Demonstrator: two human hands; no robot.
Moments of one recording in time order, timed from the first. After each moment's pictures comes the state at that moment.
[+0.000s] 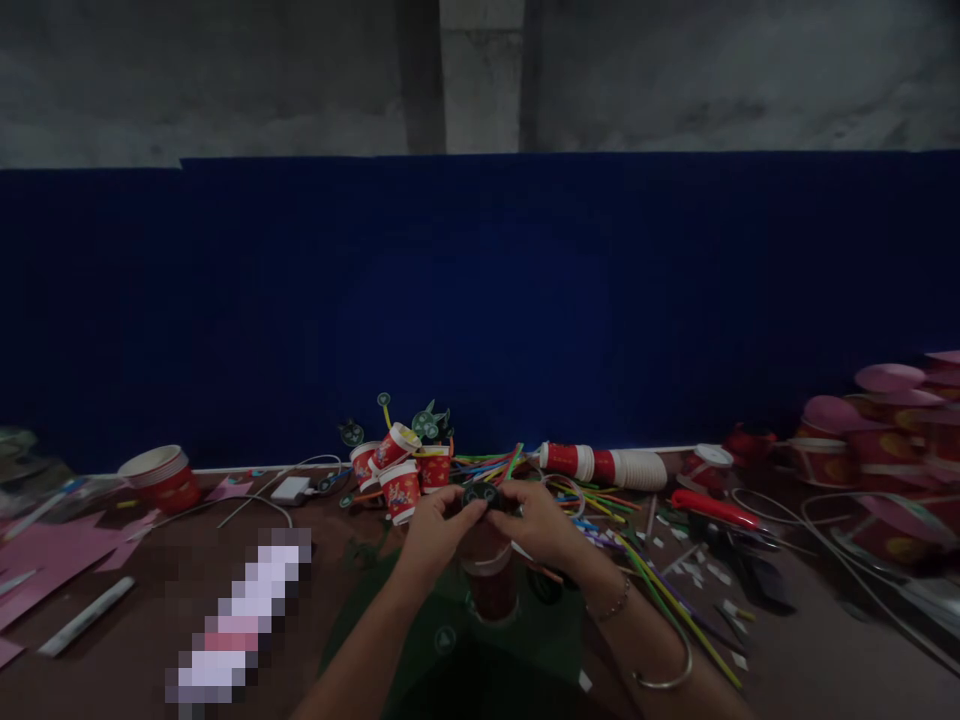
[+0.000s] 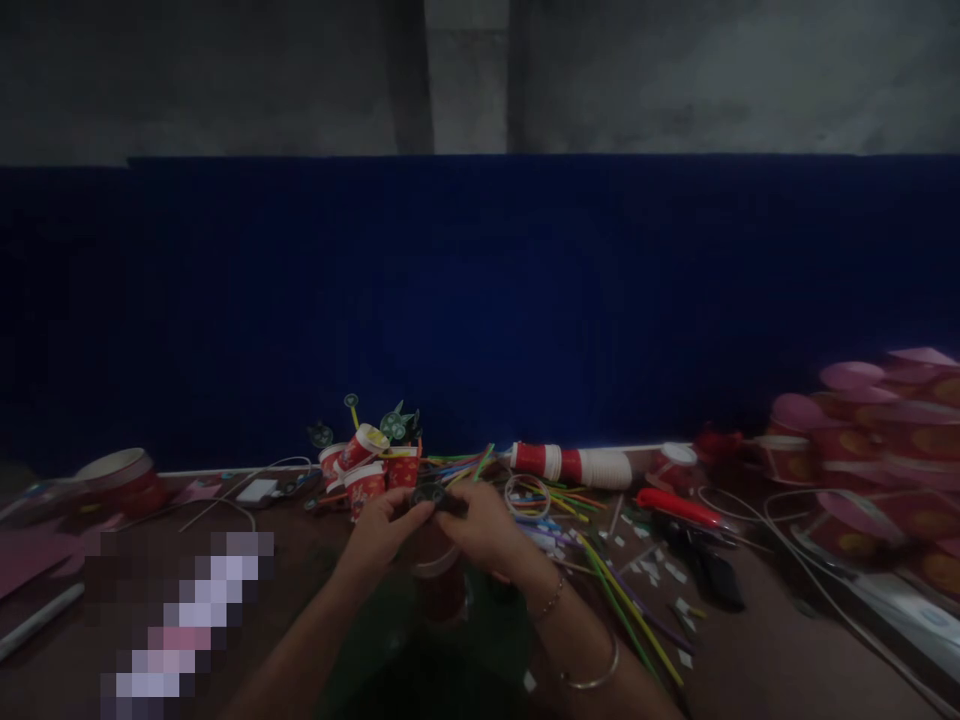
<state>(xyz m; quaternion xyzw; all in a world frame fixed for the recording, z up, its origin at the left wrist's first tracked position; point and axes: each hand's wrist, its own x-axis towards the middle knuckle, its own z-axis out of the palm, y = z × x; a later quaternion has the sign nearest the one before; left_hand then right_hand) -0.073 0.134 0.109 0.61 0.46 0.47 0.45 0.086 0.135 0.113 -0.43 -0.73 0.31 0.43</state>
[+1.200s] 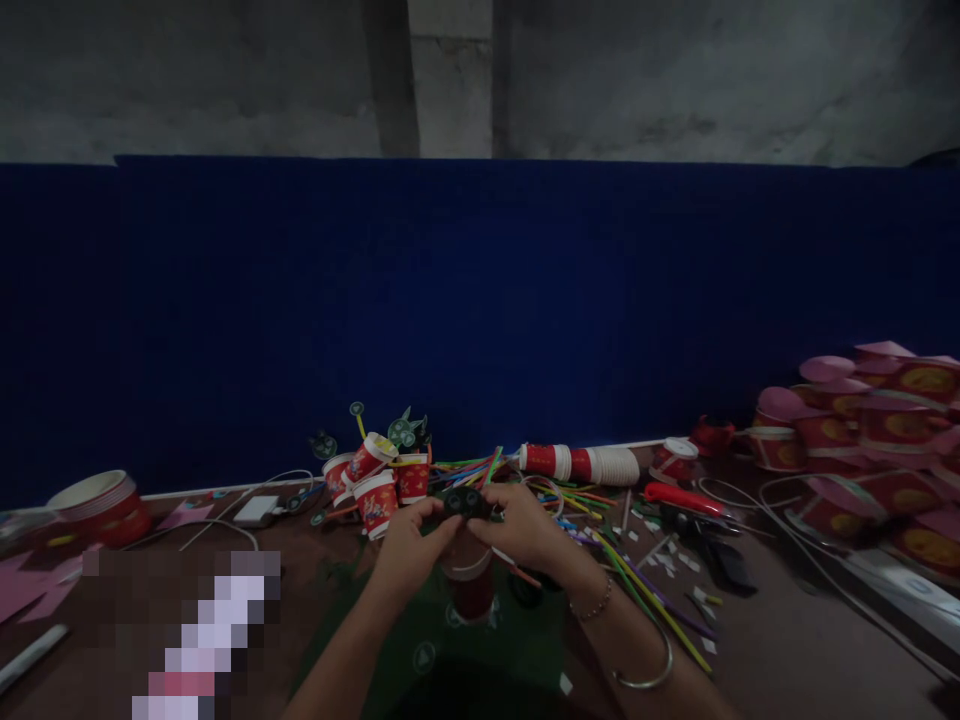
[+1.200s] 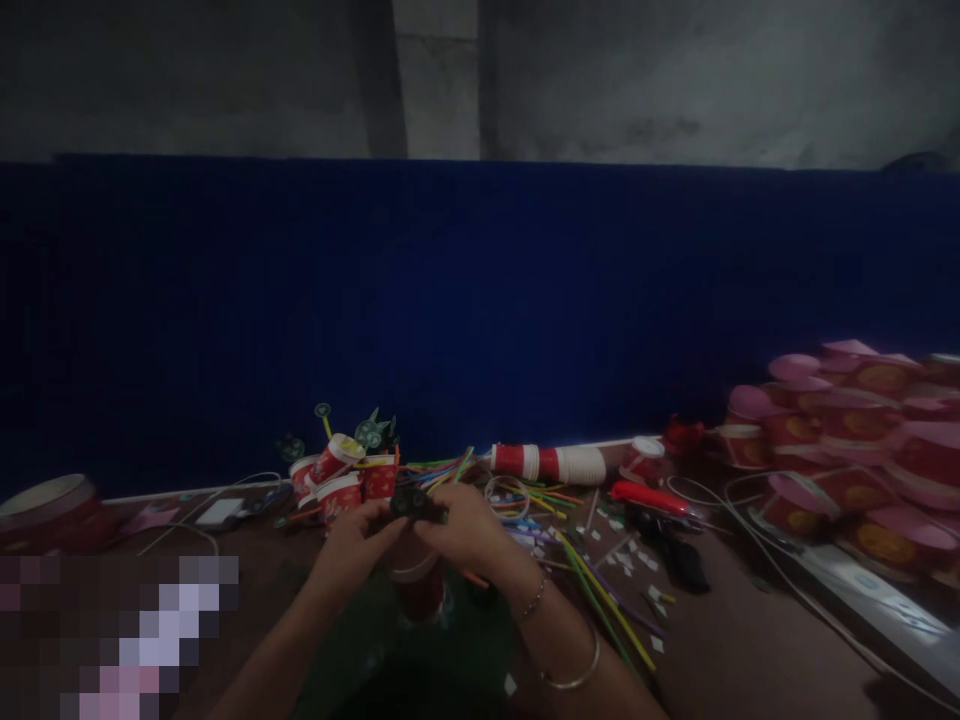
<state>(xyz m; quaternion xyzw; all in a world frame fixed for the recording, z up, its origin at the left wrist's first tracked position) -0.077 0.138 0.110 0.64 0.47 0.43 0.43 0.091 0.133 0.120 -0.46 -0.75 0.26 0.40</state>
